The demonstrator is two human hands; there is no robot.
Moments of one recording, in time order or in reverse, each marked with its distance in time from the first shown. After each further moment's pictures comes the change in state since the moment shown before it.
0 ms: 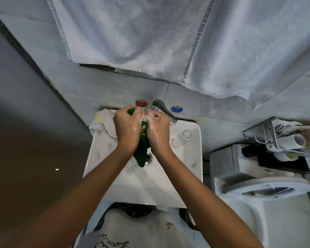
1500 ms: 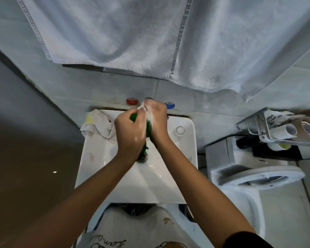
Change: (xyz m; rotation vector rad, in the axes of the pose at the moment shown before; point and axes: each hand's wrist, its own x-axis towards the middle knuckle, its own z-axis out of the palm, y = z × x) left_hand -0.031 0.005 0.015 -0.052 -0.088 0.131; right_hand 0.030 0.000 -0.014 -0.103 -0.052 -0.080
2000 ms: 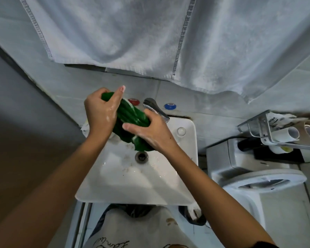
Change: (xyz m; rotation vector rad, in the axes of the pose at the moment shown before) left_hand 0.066 -0.007 -0.042 0.171 0.106 0.132; right_hand -0.026 -0.004 -0.023 -0.287 -0.365 0.011
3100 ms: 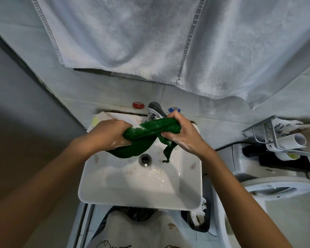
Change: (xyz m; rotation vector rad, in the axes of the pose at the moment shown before) left_hand -0.001 -0.015 -0.025 1.000 -1.063 0.248; right_hand -0.004 0.042 -0.058 0.039 -0.054 -0.166
